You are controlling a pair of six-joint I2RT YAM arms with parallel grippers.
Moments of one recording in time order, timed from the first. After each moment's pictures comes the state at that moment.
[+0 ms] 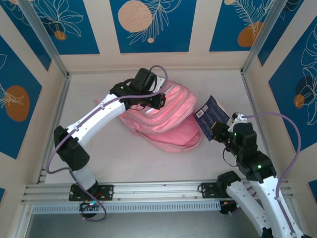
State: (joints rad) left arm -0.73 1.71 1.73 -0.84 0.18 -0.29; right arm 0.33 0.48 0.78 -0.79 0.06 0.70
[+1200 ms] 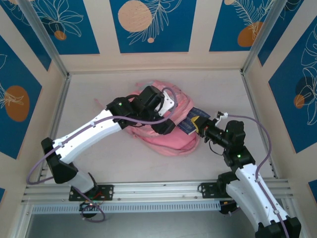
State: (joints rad) left arm -0.97 1.55 1.68 -0.99 0.05 -0.07; right arm 0.24 0.59 0.45 -0.04 -0.54 1.45
